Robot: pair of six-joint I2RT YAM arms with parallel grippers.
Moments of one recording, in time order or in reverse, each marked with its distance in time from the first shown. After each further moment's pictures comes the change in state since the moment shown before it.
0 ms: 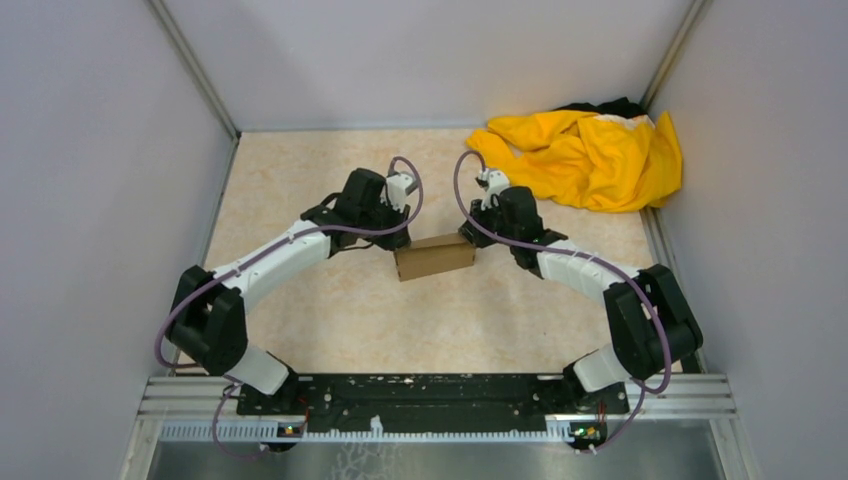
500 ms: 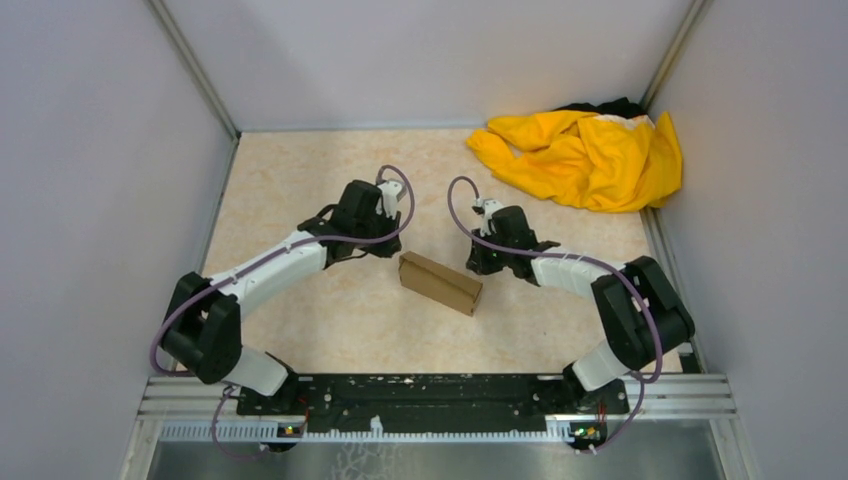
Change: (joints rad) left arm -0.001 -0.063 -0.146 0.065 -0.129 -0.111; right arm 0.028 0.052 -0.070 -0.125 0.010 0.008
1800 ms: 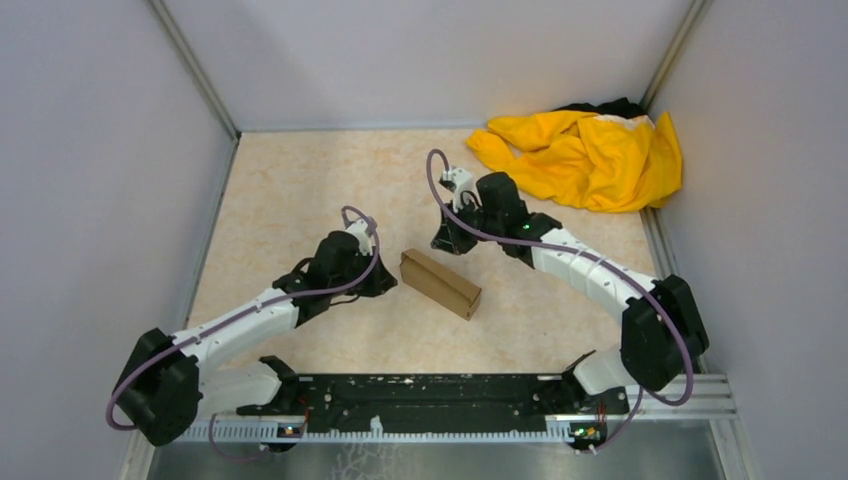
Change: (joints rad) left arm -0.072 -0.357 -0.419 0.194 -0.014 -0.404; right arm 0.111 -0.108 0.293 -0.232 -0.224 -0.099
